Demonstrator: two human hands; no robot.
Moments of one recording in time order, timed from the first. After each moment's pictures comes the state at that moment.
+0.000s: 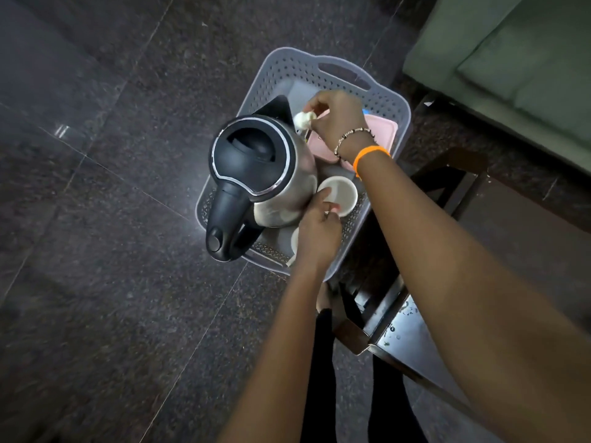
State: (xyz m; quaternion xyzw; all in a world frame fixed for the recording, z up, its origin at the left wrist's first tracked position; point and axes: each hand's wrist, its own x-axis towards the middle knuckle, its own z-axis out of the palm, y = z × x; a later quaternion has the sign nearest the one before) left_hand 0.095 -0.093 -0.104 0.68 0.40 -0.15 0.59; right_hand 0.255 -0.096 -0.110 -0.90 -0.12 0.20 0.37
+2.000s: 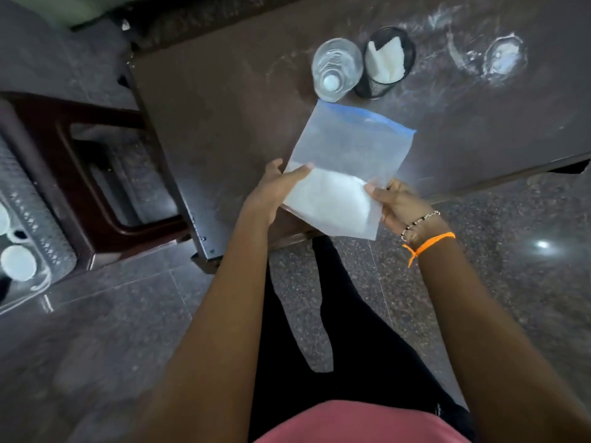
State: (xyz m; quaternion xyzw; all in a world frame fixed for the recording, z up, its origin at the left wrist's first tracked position) left_hand -0.034 -0.517 -0.124 0.72 0.18 -0.53 0.42; right_hand -0.170 -0.679 -0.144 -0.36 0.49 0.11 0.78
